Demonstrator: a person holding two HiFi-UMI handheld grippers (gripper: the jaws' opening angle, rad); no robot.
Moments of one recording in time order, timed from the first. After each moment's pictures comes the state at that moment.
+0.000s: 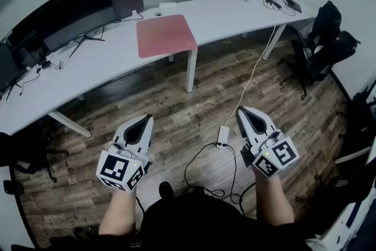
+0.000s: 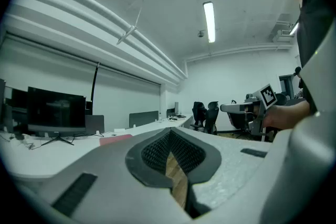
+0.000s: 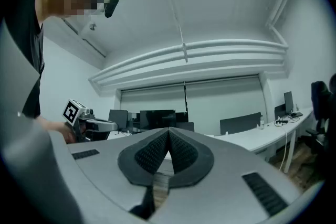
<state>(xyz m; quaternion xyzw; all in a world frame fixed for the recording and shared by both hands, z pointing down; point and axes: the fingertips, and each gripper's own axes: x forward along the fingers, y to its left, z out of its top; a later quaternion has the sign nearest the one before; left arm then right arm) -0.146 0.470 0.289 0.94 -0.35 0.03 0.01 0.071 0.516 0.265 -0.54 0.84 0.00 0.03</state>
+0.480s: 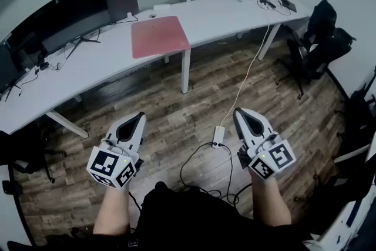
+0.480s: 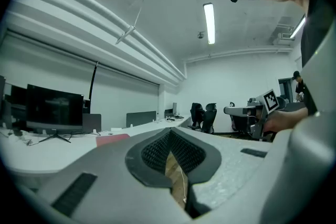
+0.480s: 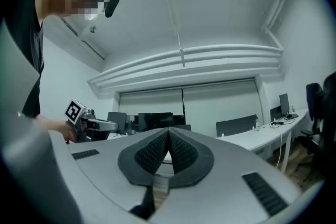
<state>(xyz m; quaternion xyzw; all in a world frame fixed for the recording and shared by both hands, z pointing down) -0.128 0.495 0.285 0.94 -0.34 0.03 0.02 0.101 0.555 0.264 -0.55 0.84 0.01 0.04</state>
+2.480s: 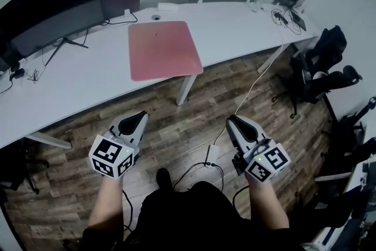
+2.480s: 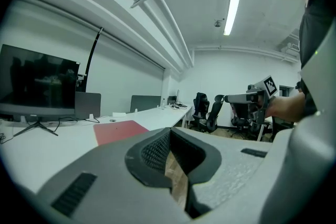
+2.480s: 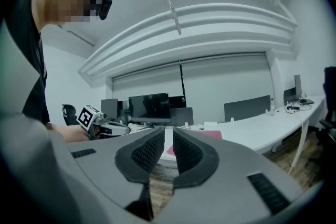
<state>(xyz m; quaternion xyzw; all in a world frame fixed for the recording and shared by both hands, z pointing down) -0.156 0.159 0.373 0.95 -0.30 0.08 0.09 0.051 0.234 0.312 -0.53 0.85 -0.08 -0.03</state>
